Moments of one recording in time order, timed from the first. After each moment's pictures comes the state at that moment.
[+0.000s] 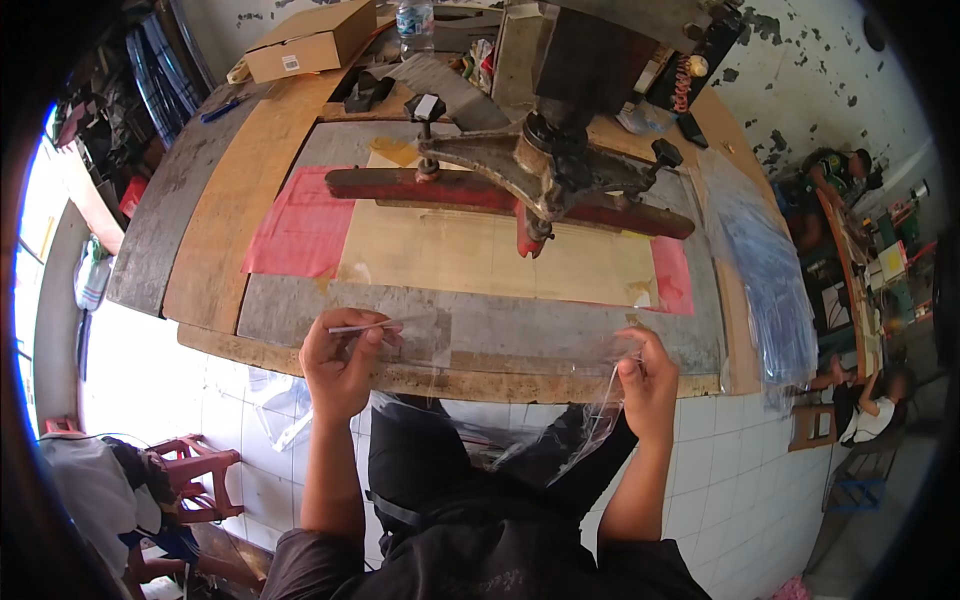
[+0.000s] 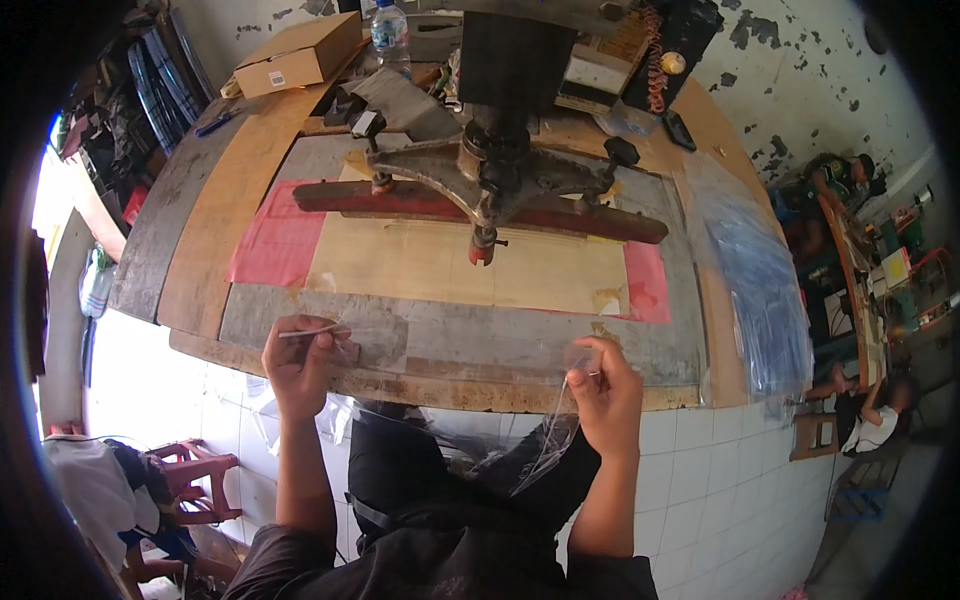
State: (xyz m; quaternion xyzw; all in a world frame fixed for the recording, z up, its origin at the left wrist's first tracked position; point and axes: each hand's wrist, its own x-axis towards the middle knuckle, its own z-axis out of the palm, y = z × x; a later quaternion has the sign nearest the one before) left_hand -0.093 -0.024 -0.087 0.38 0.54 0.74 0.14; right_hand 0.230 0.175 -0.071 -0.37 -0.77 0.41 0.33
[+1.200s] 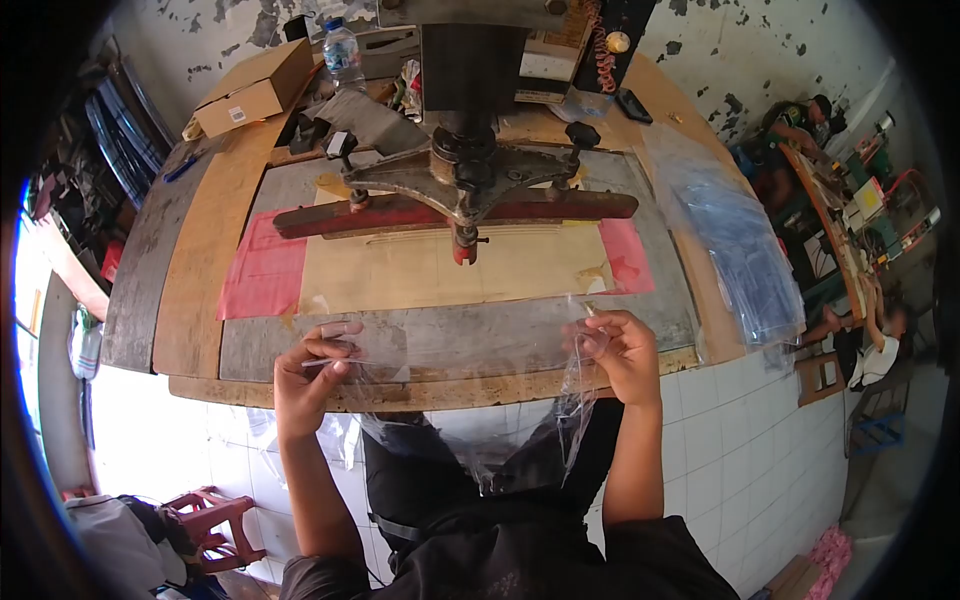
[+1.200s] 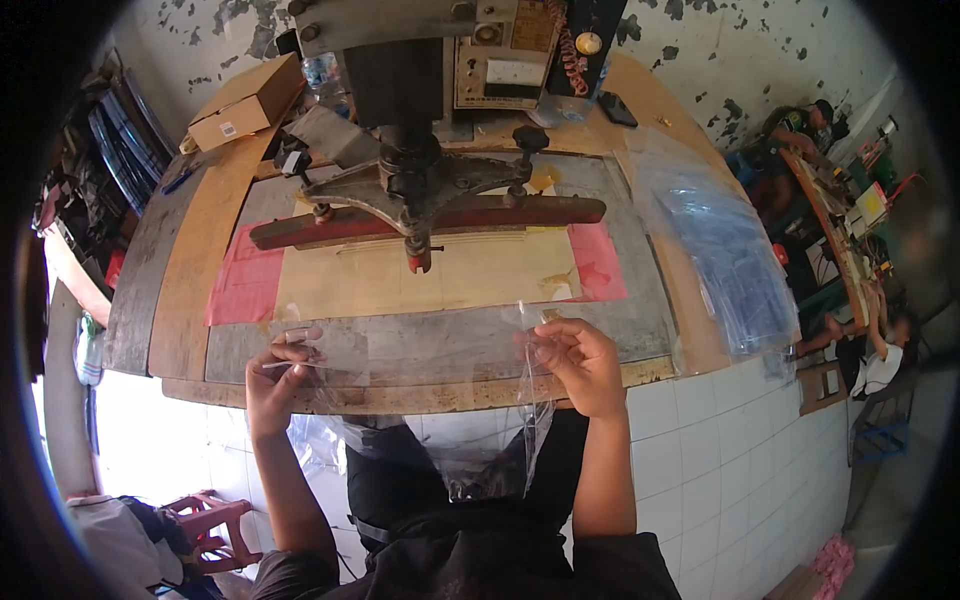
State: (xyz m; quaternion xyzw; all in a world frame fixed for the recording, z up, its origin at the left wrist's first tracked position) left_hand -0.120 -0.026 -0.088 0.41 0.52 0.68 0.31; right_hand 0.244 0.210 -0.095 -0.18 -0.65 0.62 0.39
